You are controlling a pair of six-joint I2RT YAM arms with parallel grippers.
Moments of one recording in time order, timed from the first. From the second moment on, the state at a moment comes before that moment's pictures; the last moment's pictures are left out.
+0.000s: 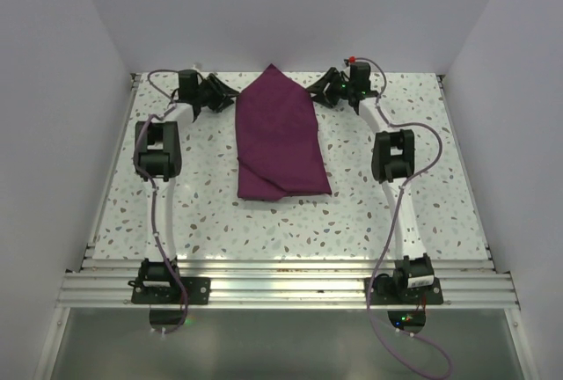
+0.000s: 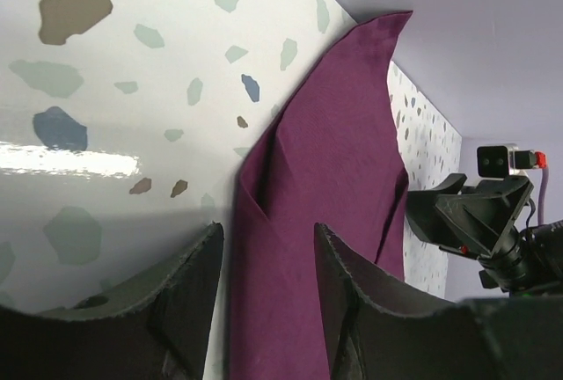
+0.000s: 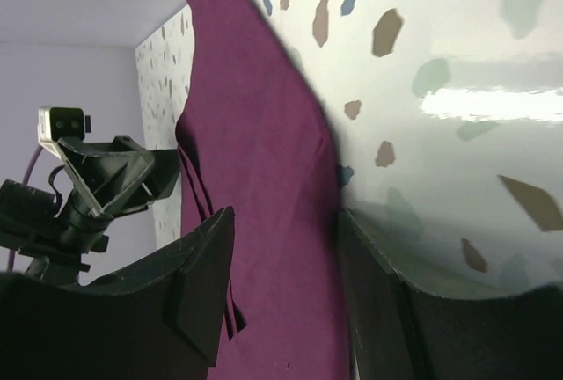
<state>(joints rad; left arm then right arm) 0.00 2.57 1.97 0.07 0.53 -0.88 0.12 2.85 2.52 -0.19 -0.64 0.90</state>
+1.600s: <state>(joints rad) -0.04 2.34 1.92 -0.13 0.61 -0.80 0.18 2.67 2.42 -0.25 -0.69 0.91</state>
